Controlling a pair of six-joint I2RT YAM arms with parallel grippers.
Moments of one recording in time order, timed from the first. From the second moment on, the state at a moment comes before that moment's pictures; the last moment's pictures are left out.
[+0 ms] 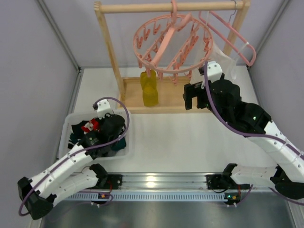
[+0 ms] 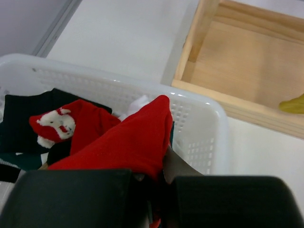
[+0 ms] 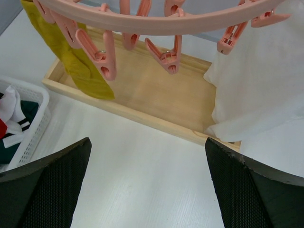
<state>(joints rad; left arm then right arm) -0.80 0.82 0.73 -0.50 -0.99 -0.58 0.89 1.11 1.51 -0.76 0.50 0.15</state>
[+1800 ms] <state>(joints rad) -0.22 1.47 0.72 0.65 0.38 -0.25 0.89 0.94 1.20 -0.64 0.32 0.12</state>
